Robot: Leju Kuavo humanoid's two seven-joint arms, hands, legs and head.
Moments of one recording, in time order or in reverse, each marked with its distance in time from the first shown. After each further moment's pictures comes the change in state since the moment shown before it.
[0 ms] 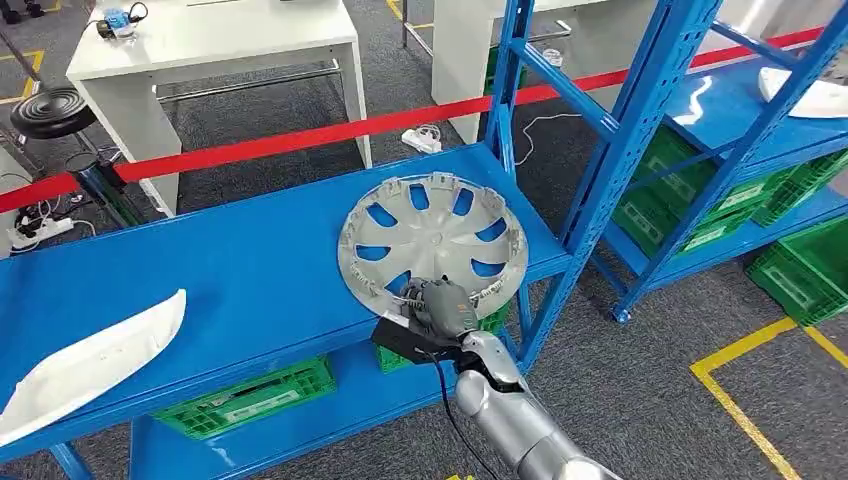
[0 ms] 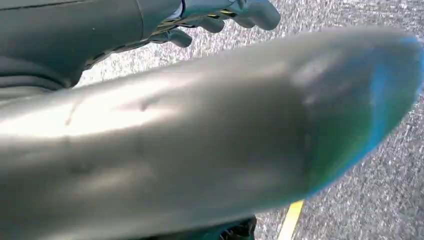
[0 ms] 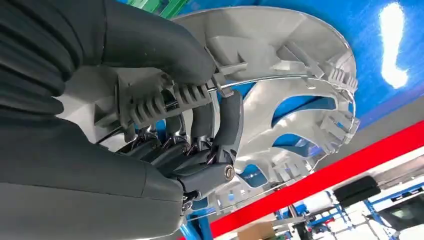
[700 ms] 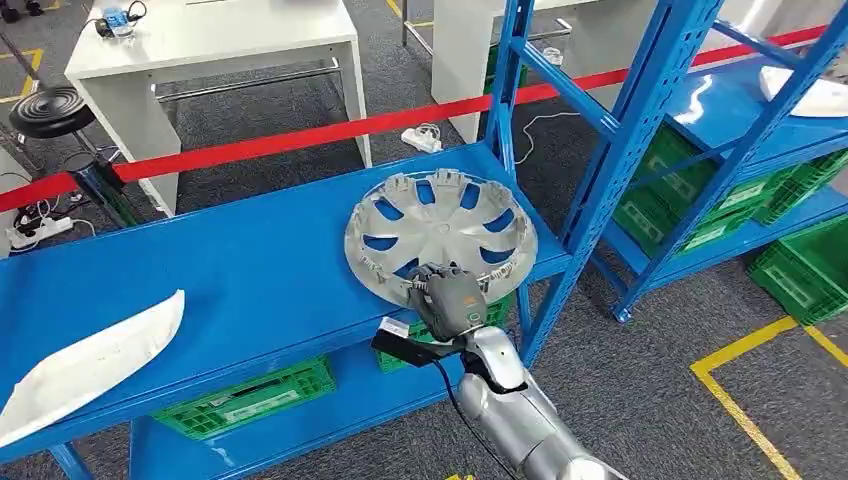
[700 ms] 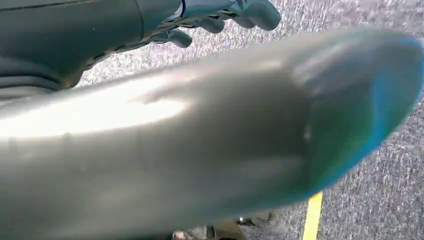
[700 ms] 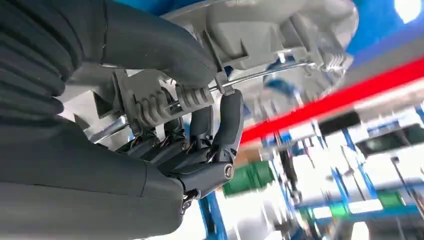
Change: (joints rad) left arm 0.001 -0.008 -0.020 0.000 -0.116 0.202 -0.012; right arm 0.008 -0.012 0.002 -0.030 0.224 -0.255 -0.024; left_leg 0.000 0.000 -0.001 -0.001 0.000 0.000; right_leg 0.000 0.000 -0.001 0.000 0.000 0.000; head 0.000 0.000
